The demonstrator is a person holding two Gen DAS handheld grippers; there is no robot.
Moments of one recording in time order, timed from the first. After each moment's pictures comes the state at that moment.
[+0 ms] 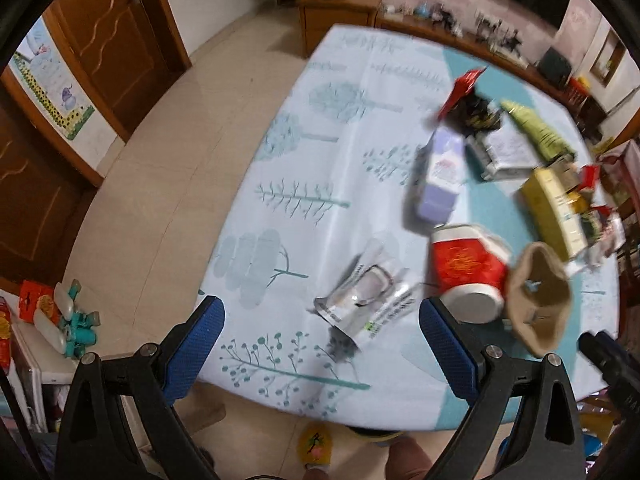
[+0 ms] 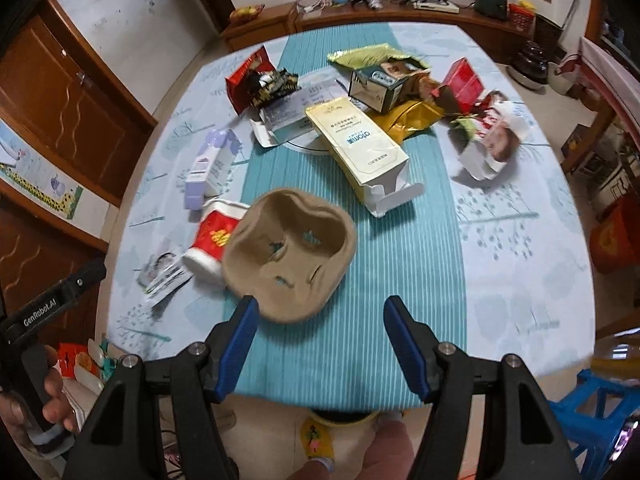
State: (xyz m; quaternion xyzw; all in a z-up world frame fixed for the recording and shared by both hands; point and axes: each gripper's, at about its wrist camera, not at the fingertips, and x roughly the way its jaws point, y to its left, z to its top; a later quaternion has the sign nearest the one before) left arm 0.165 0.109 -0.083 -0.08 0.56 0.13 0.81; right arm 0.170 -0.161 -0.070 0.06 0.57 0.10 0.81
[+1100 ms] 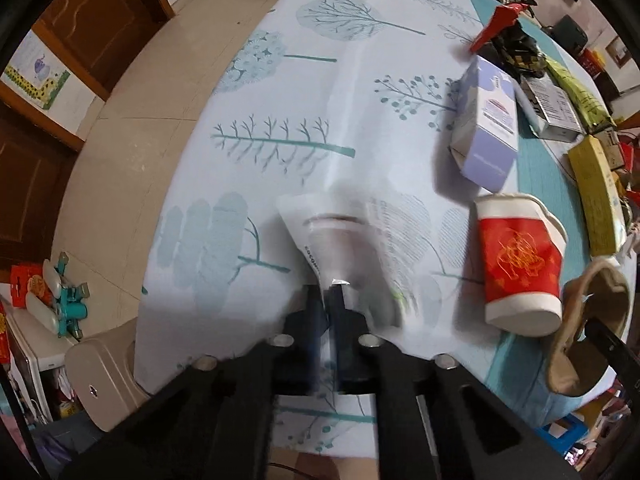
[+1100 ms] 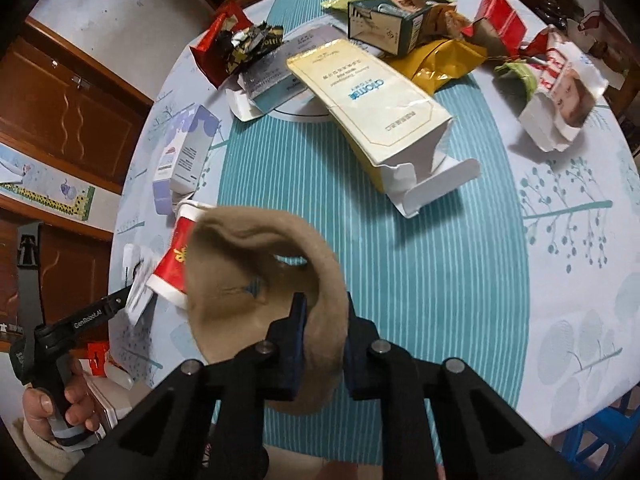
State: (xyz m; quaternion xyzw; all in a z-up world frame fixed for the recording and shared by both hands) left arm 0.202 0.118 -0.159 -0.11 0.64 0.10 0.75; right arm 0.214 -0.159 -0.129 0.11 0.62 0.12 0.77
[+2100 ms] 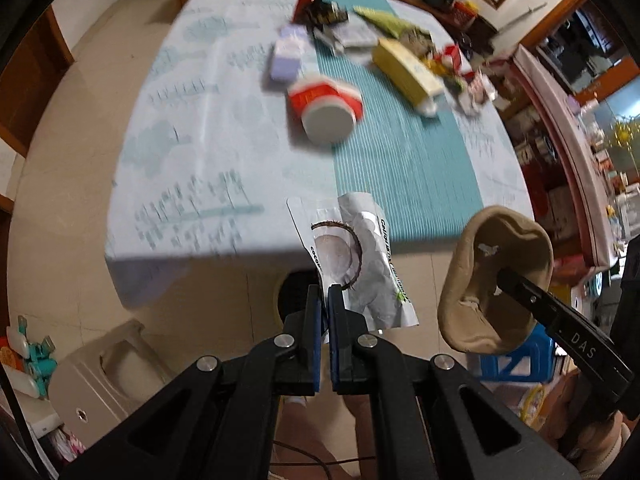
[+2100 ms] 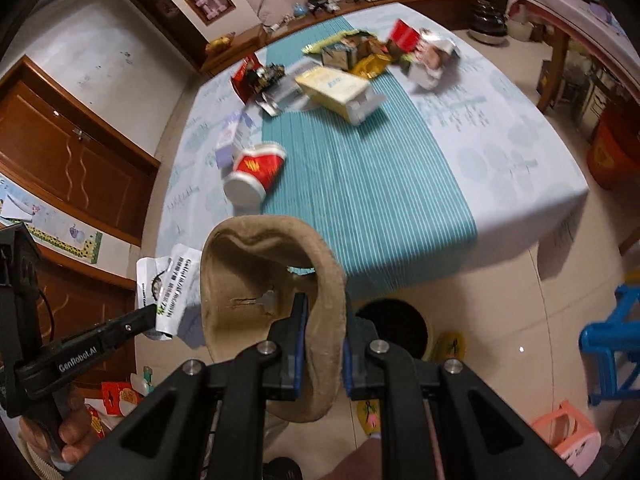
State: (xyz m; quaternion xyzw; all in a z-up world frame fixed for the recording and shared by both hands) left arm 0.037 0.055 -0.063 -0.08 0.63 -0.11 0.77; right arm 0.019 -0.167 -0.051 0.17 0.56 0.06 0.81
